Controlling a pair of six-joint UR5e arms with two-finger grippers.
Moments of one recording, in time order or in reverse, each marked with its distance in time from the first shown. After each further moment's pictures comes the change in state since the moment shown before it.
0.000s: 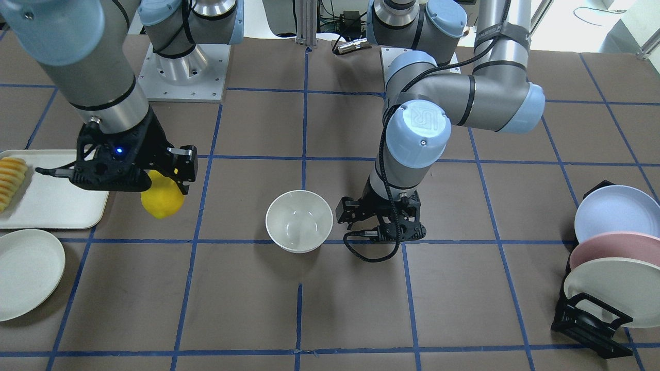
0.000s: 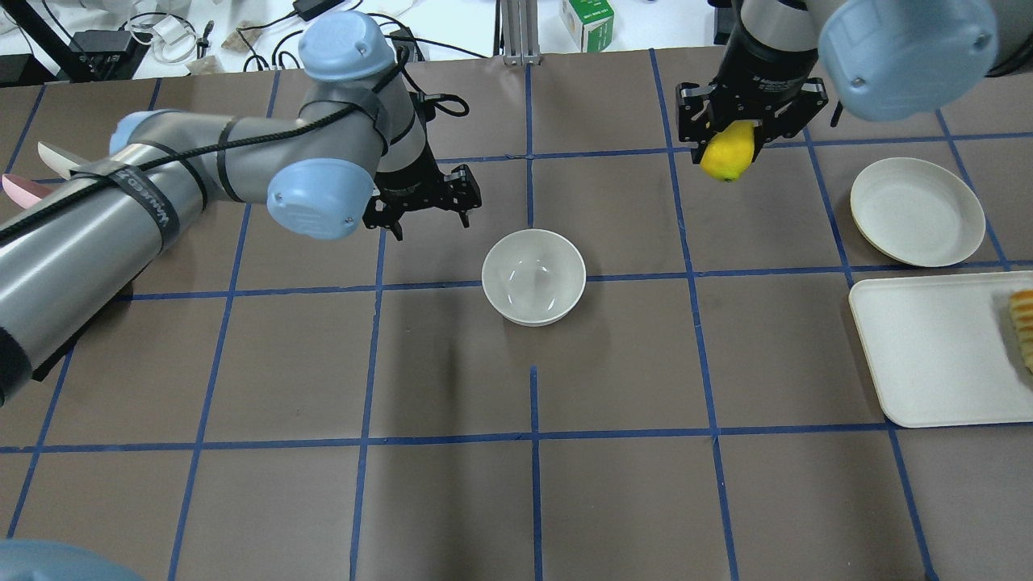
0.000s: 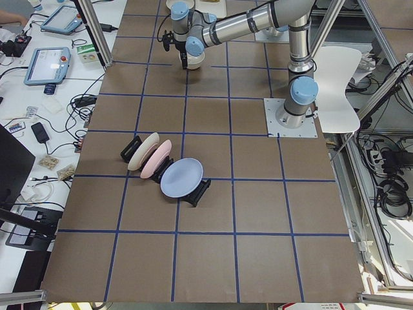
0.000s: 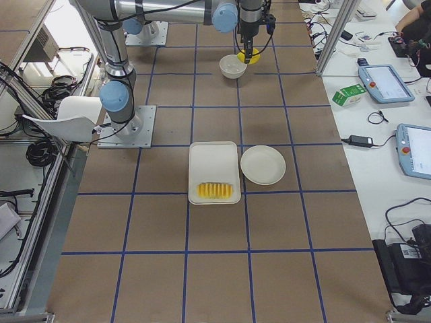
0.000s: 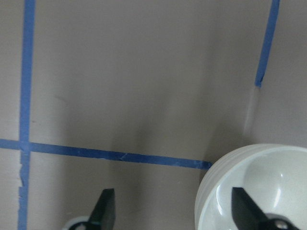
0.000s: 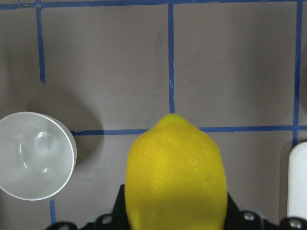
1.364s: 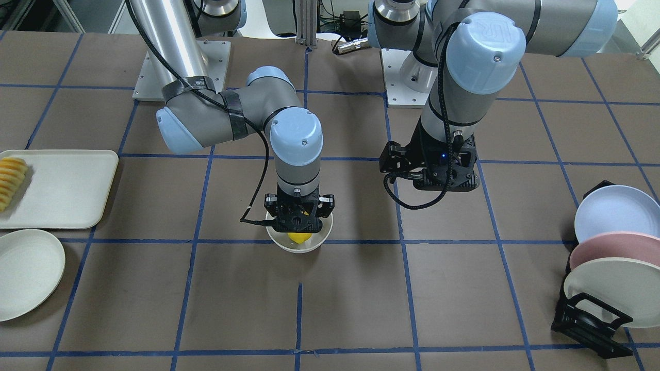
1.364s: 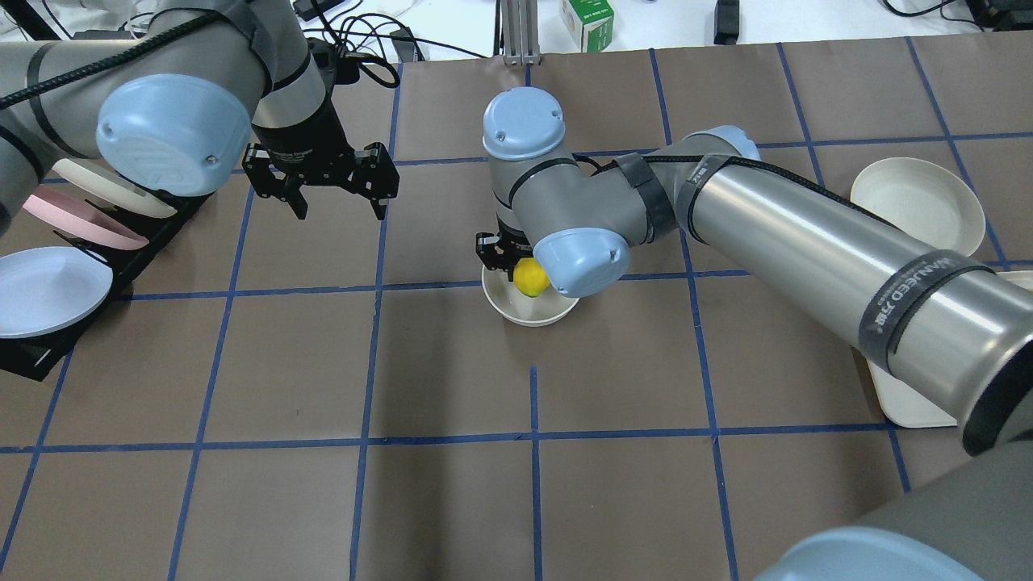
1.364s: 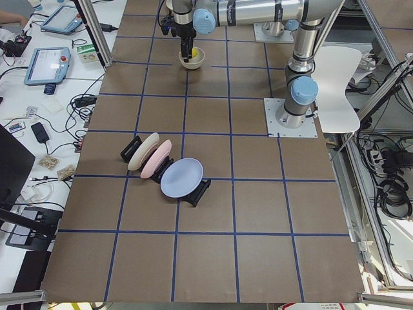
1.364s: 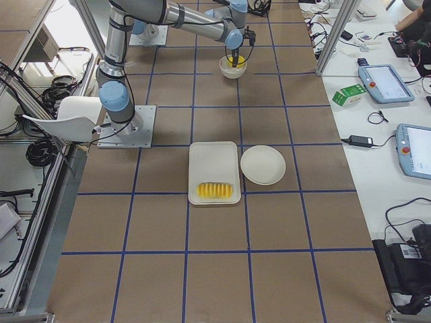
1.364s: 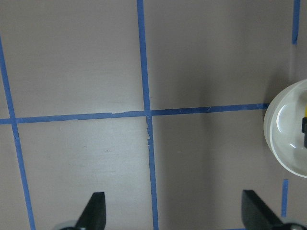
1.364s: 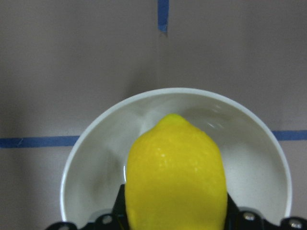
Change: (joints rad) left arm 0.073 0.179 0.026 -0.244 0.060 0.198; right arm 0.352 0.285 0.151 -0.410 -0.005 0.353
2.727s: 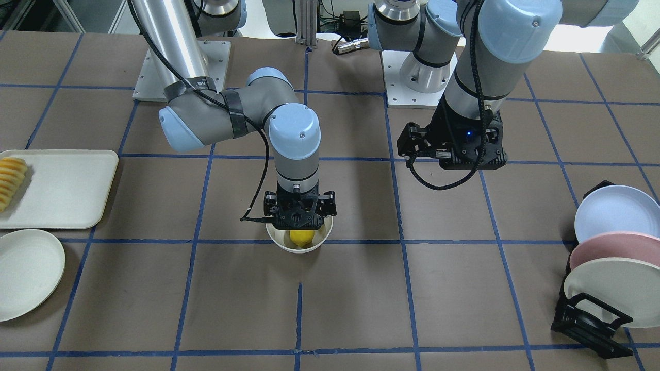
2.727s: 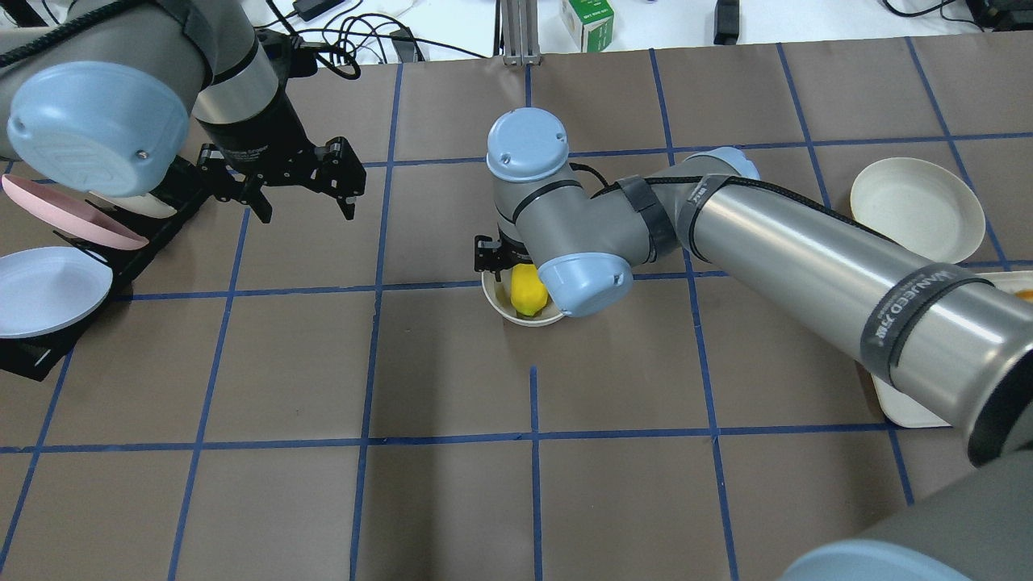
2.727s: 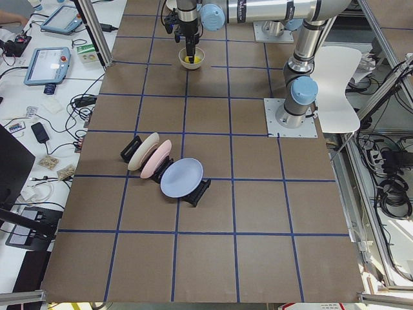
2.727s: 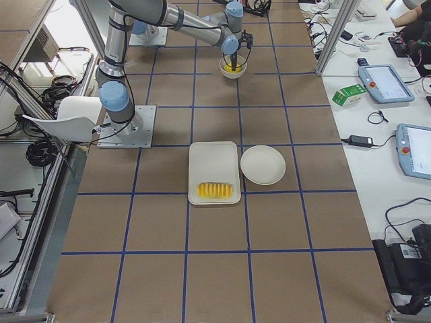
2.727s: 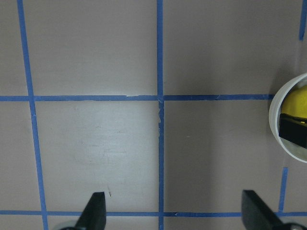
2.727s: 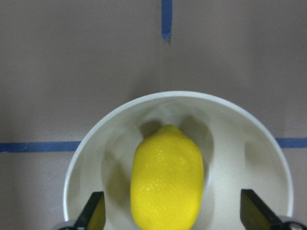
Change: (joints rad) left arm 0.052 0.066 -0.005 -0.055 -0.008 0.004; right arm -0.002 -0.039 0.029 -0.061 -0.005 -0.004
